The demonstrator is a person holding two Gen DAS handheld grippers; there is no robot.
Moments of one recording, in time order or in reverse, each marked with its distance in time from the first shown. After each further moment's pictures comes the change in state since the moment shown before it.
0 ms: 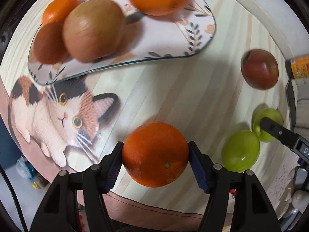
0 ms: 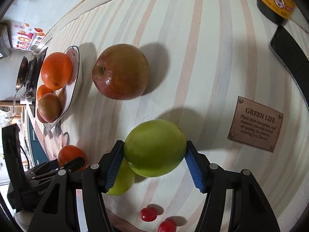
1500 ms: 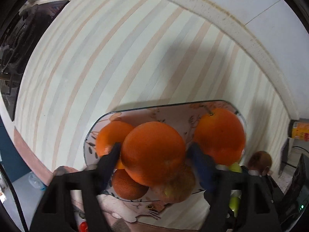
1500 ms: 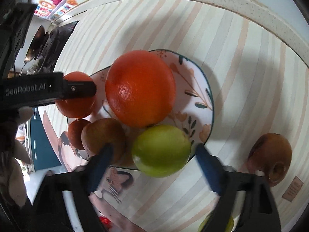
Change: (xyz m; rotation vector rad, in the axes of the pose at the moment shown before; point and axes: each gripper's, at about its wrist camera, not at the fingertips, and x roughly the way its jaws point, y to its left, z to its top) left arm -0.077 0.103 0.166 -0.019 -0.018 0.022; right arm 0.047 0.195 0.077 -0.218 0.047 -0.010
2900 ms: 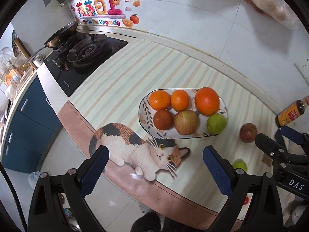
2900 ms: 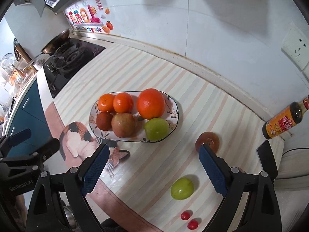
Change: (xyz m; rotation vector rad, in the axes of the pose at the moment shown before) left arm -0.140 0.006 -0.229 -0.077 -0.479 0.114; right arm -0.185 0.063 -0.123 -0.240 -0.368 -0.218
